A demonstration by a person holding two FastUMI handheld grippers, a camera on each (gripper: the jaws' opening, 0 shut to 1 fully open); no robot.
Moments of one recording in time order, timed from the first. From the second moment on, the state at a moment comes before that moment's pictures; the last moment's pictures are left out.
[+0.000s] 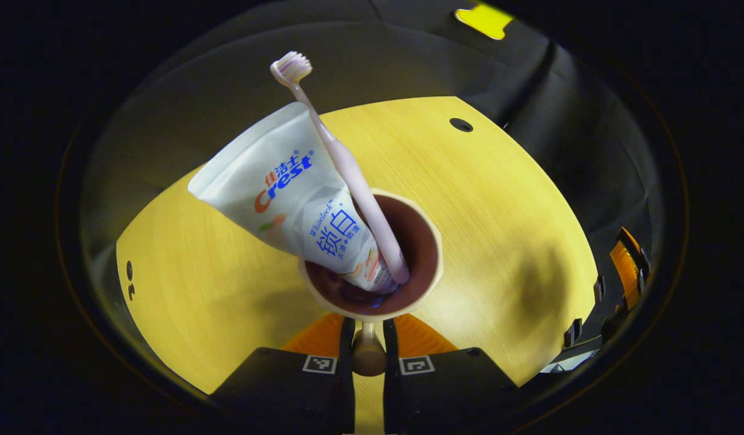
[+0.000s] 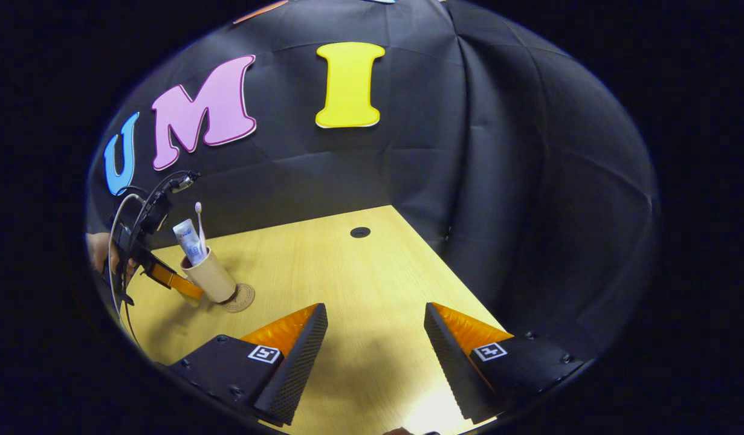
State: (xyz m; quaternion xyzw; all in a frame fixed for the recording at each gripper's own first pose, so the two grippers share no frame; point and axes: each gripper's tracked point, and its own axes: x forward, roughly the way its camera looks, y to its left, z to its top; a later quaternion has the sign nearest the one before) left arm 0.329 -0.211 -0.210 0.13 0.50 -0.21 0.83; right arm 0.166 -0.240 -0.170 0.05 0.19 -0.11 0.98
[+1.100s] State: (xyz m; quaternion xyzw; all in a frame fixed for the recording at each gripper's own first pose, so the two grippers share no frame) left arm 0.314 -0.230 -0.154 0.12 0.44 -0.18 0.87; right arm 0.152 -0.221 -0.163 0.05 0.18 -0.08 0.98
